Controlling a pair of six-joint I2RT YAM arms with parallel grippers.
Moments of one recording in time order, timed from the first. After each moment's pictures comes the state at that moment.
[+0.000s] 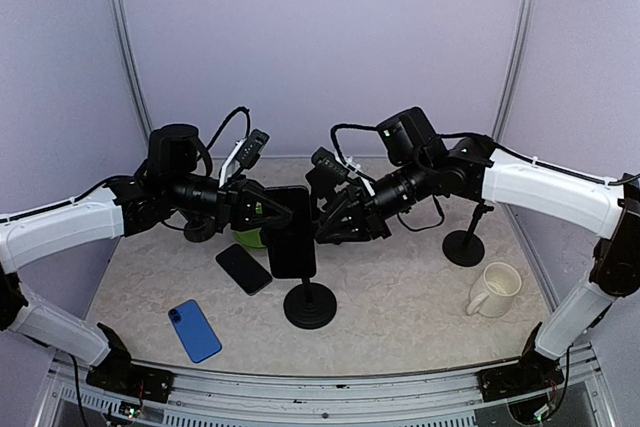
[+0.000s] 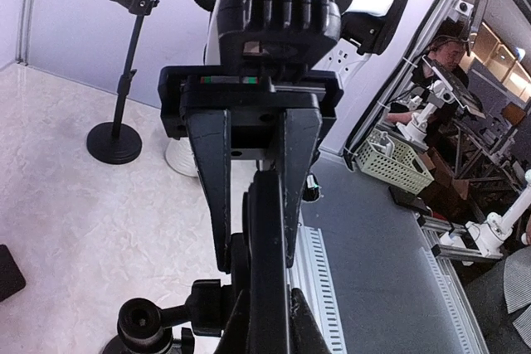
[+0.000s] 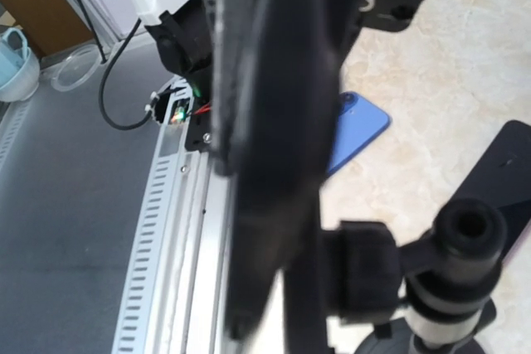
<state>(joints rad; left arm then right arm) -0.67 1.32 0.99 0.06 1.01 -0.17 0.86 1.58 1.43 -0.53 -0.82 -0.19</state>
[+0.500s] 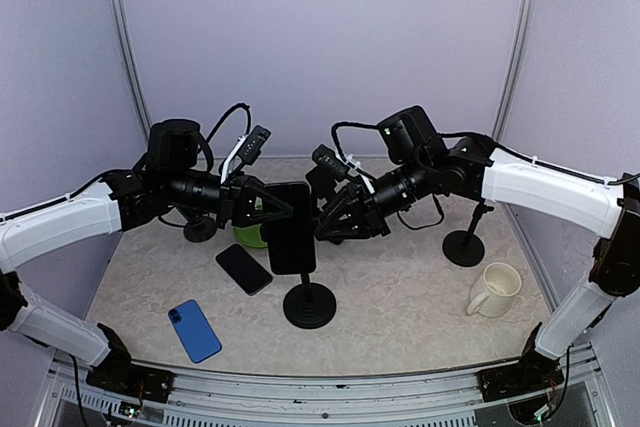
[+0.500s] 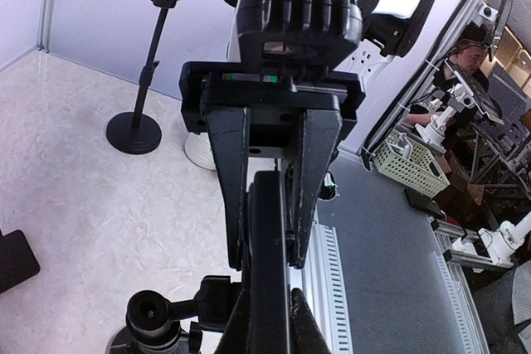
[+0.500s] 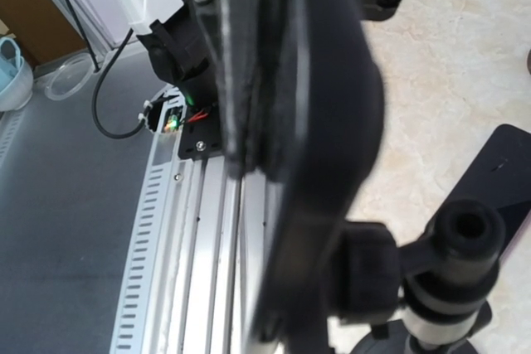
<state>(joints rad) -0.68 1.30 1.03 -0.06 0.92 -0.15 0.87 1.59 1.43 -0.49 -0.80 -0.16</state>
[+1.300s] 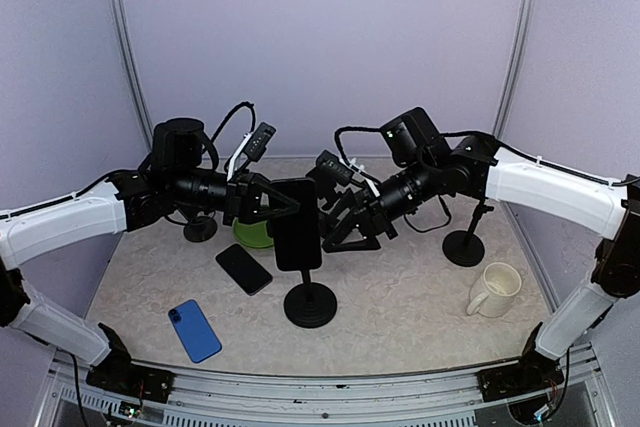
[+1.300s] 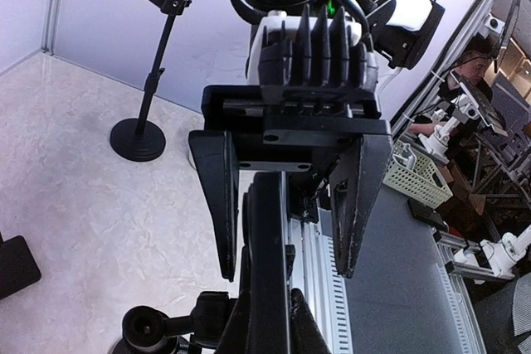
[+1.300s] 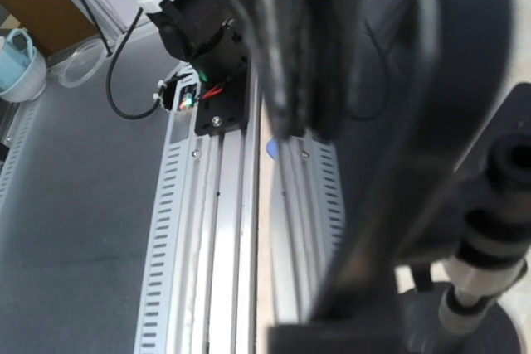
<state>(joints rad) -0.70 1.33 1.05 0.00 0.89 -0.20 0.87 1.58 1.44 -0.58 -0.82 -0.15</state>
